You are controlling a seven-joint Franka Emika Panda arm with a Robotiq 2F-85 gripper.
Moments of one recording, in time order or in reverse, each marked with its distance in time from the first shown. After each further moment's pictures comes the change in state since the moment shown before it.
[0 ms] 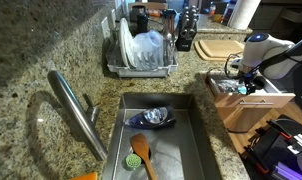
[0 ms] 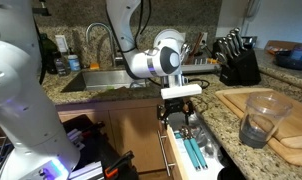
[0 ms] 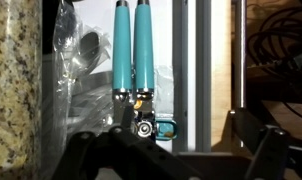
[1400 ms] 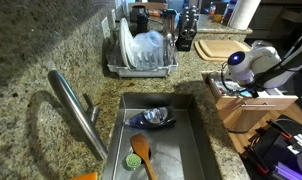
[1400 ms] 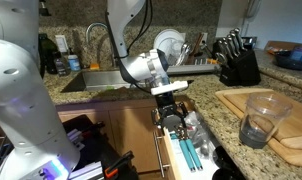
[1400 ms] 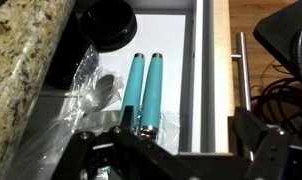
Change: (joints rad) arm 0.138 0.080 0.035 0.044 -0.349 -0.344 0.356
